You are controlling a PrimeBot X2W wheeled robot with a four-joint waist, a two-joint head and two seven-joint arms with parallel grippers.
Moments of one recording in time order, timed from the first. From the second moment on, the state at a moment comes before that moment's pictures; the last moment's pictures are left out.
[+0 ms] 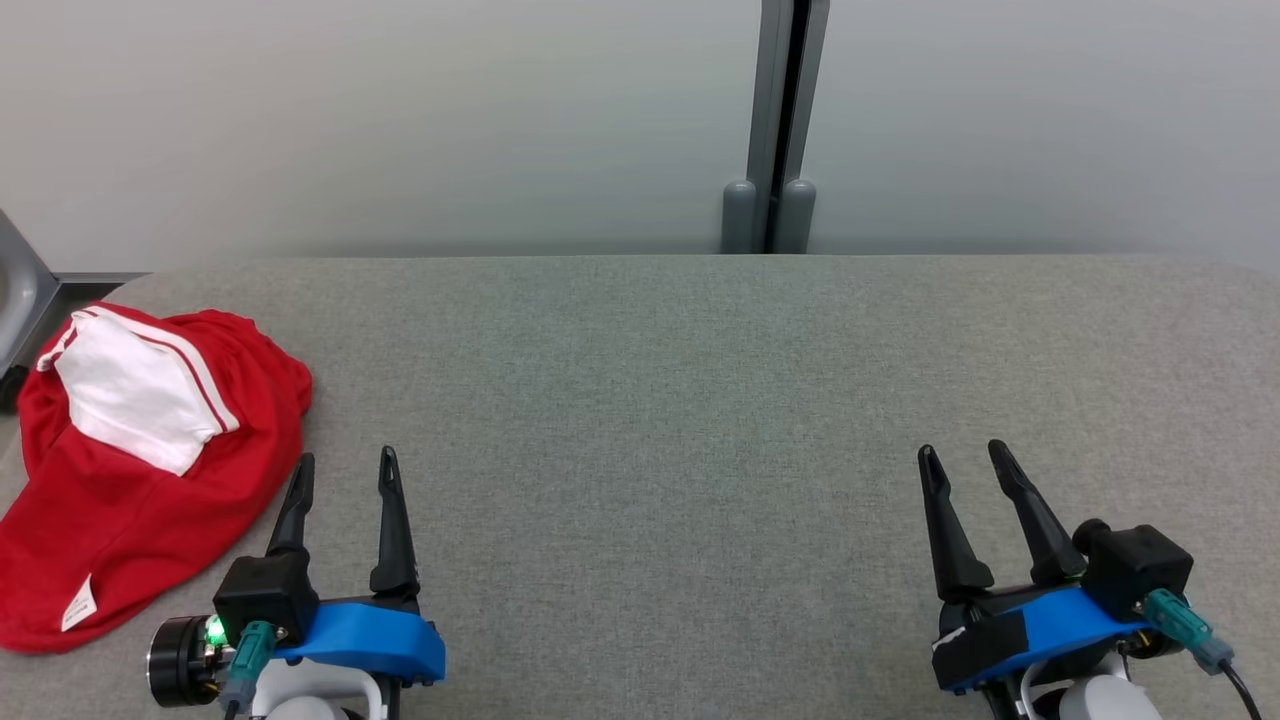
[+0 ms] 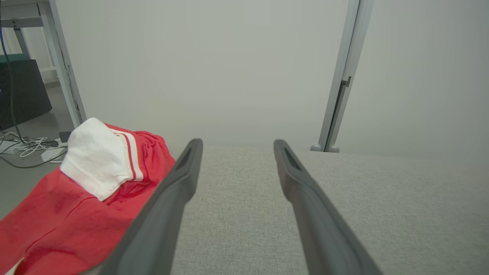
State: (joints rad) left arm -0.09 0.07 -0.09 0.27 -0.16 0.04 -0.23; right arm -0.12 -0.05 0.06 0.26 0.24 0.13 -0.23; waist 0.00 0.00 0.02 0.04
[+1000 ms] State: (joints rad) left arm -0.11 0.06 -0.10 0.36 -0.11 0.06 -0.26; right arm -0.13 -0.05 0.05 0.35 0.14 0.13 -0.26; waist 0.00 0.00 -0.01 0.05
